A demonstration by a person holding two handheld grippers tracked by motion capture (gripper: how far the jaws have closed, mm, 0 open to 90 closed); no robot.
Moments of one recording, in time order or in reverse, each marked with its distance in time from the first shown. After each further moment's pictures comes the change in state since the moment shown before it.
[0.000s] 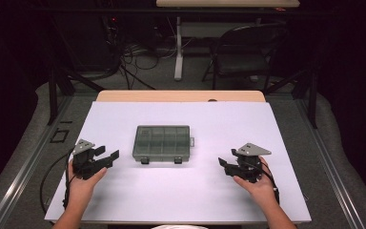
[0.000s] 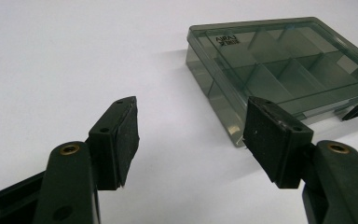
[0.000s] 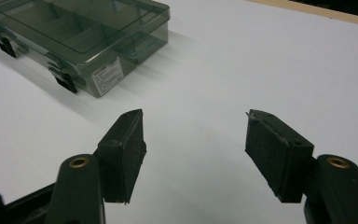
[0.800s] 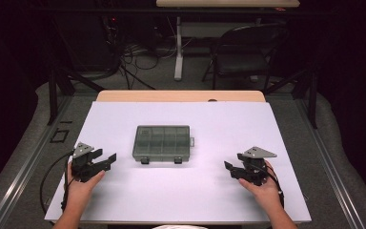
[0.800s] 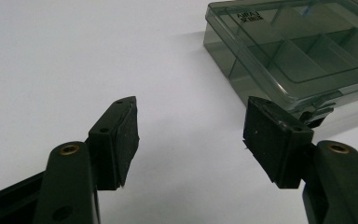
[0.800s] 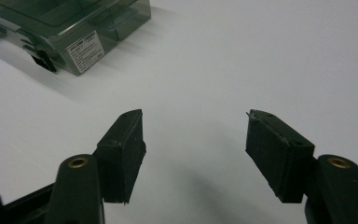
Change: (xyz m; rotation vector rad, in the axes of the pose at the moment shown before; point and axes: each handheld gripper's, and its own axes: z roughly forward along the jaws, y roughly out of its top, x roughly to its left) left arm 0.009 -0.011 0.008 0.031 0.040 0.037; right arm -0.013 -0.018 0.000 0.041 -0.011 0.052
